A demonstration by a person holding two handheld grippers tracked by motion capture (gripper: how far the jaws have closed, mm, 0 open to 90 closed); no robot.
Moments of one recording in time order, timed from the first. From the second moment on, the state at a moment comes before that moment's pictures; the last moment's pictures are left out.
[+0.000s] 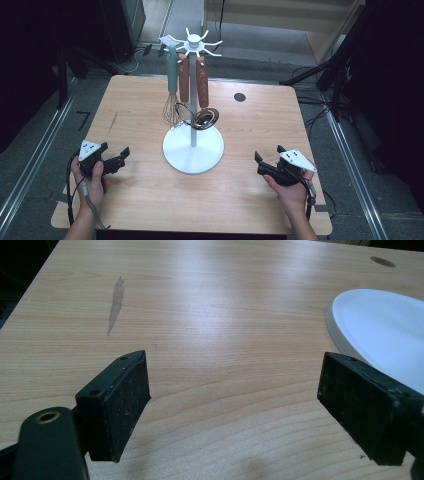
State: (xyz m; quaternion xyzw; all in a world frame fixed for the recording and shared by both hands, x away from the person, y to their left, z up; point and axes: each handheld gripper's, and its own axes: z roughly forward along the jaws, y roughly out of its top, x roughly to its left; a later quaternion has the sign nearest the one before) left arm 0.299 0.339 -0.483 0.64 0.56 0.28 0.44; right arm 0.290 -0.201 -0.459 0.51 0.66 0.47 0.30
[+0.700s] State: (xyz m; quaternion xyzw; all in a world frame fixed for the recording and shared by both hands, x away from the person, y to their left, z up) left arm 0.299 0.339 -0.483 0.64 0.56 0.28 0.44; right arm 0.285 -0.248 -0.477 0.54 0.65 0.44 0.31
